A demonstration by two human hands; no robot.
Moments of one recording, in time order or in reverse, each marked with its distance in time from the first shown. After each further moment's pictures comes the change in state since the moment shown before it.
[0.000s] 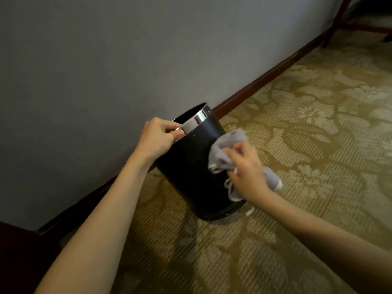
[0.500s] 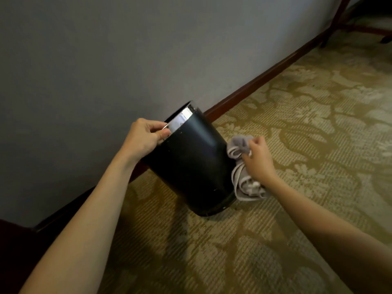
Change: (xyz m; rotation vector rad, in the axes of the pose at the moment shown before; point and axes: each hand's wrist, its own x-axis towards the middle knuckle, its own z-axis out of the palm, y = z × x) left_hand 0.000 -0.020 -0.015 -0.116 -0.022 -0.017; right_hand 0.020 0.051 -0.004 0.117 -0.118 0.374
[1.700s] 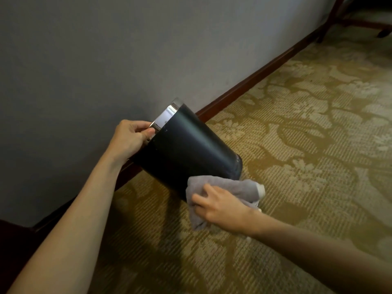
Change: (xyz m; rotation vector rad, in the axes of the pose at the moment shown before) left_hand 0.005 -0.035 -0.018 -0.030 0.021 -0.045; right_hand -0.058 -0.072 0.010 0.832 -1.141 -0.572
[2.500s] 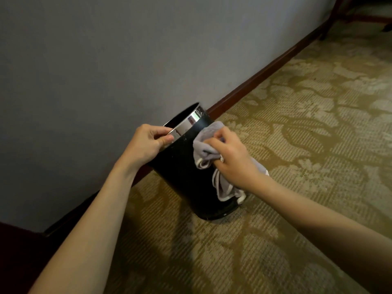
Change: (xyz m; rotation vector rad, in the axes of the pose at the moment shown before) left_hand -0.010 0.022 0.018 -0.004 -0.168 0.168; right_hand 0.009 -0.018 -0.041 -0.936 0.859 0.163
